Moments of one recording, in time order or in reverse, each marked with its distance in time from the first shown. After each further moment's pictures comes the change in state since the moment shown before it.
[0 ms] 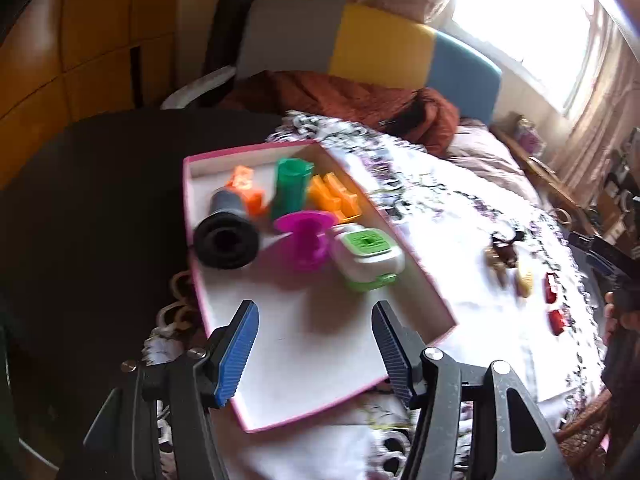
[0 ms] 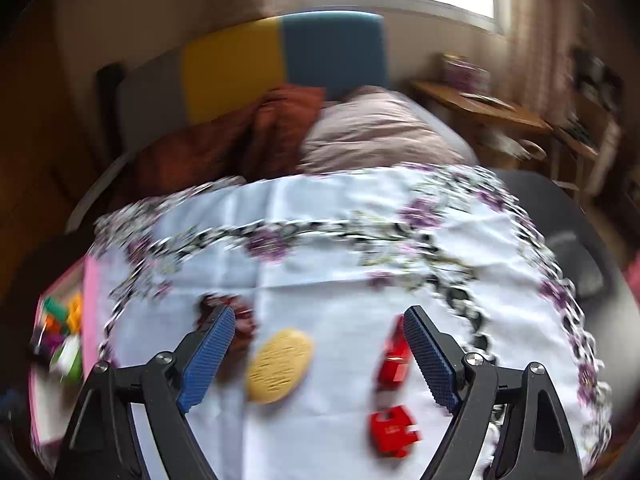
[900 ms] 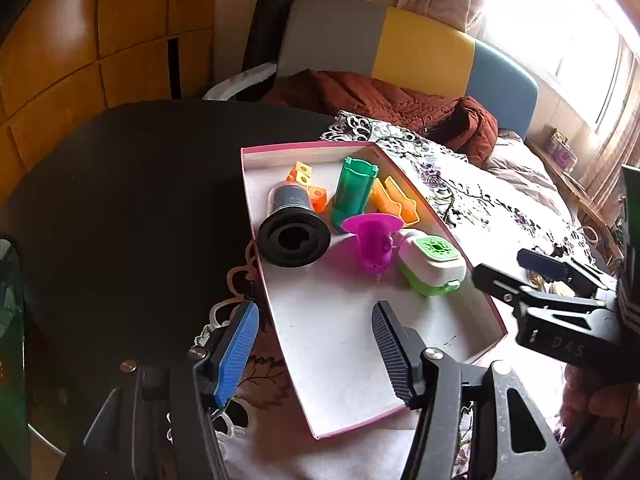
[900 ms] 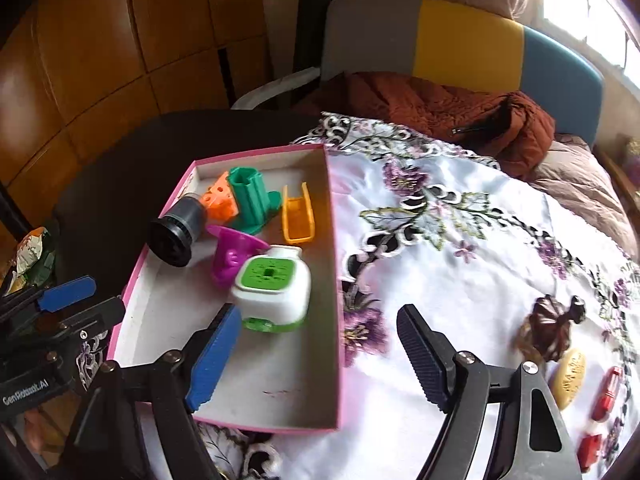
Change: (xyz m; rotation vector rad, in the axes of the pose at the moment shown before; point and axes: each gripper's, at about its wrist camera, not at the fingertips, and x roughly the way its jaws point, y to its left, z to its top) left arm 0.004 0.040 -0.003 -0.078 -0.002 0.120; right arm -0.004 0.260 -0.089 -0.540 0.116 0.408
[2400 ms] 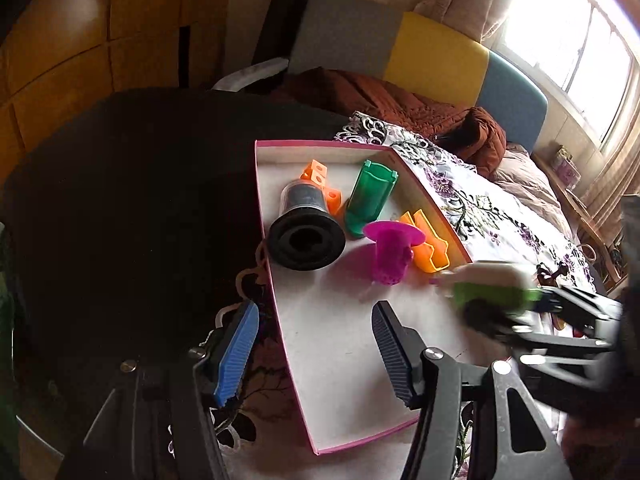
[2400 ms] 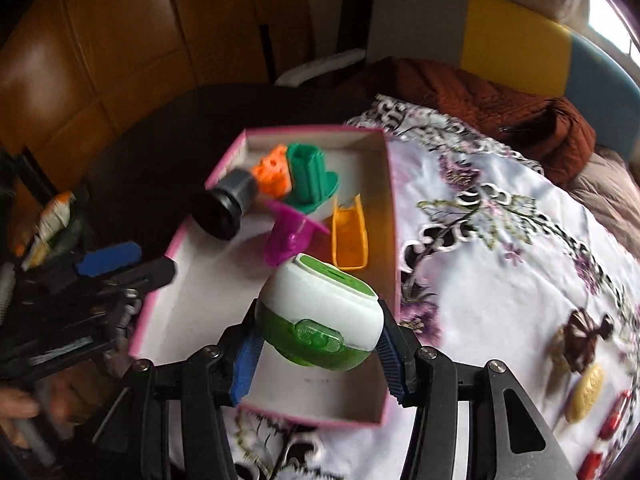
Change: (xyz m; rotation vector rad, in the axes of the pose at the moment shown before) left arm 0.013 0.019 0.005 -0.067 0.009 -0.019; right arm 0.019 0.039 0.002 -0.117 0.103 0.093
